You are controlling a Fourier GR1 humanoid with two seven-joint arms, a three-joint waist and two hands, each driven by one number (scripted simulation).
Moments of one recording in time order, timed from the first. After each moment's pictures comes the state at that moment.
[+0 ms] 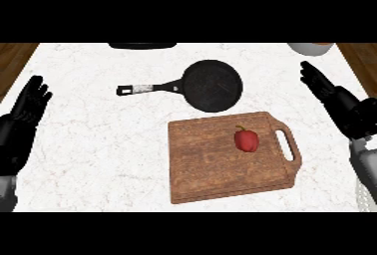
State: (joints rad) left arm -0.09 0.62 -0.13 -1.63 0.32 0.27 0.02; right arm -0.36 -0.55 0.16 -1.34 -0.20 0.10 0.00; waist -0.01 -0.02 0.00
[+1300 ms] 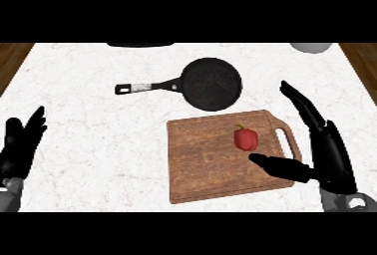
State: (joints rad) left arm -0.09 0.59 -0.12 -1.30 0.22 0.28 0.20; right arm -0.14 -0.41 0.32 -1.83 0.38 -0.37 0.09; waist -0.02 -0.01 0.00
